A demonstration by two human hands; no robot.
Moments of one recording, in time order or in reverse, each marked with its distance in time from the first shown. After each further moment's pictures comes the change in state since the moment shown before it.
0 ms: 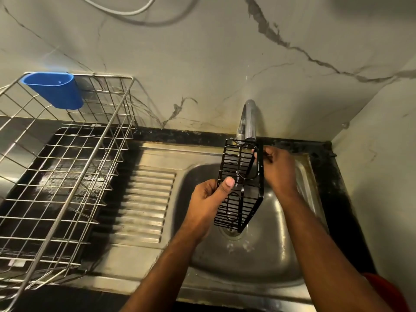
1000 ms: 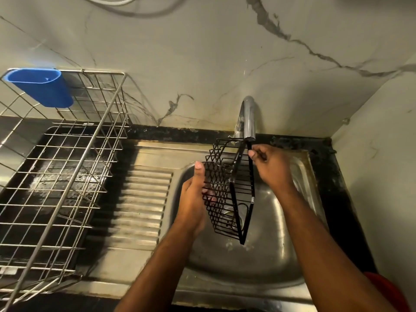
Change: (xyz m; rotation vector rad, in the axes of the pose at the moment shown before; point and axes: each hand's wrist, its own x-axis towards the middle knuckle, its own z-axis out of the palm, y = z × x) left_hand 0.019 0.004 -0.004 -0.281 0.220 -0.156; right_hand 0.011 0.008 0.011 0.013 -0.060 -0.081
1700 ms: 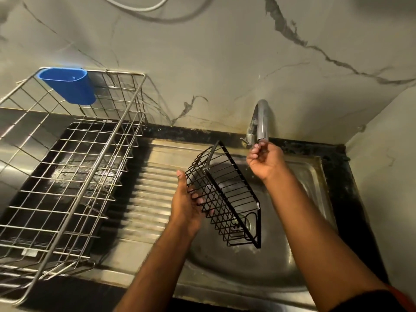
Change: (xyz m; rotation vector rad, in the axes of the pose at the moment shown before) left_hand 0.000 -0.002 -0.039 -0.252 0.185 -0.212; right_hand 0.025 -0.044 0.030 1.537 -0.097 0.846
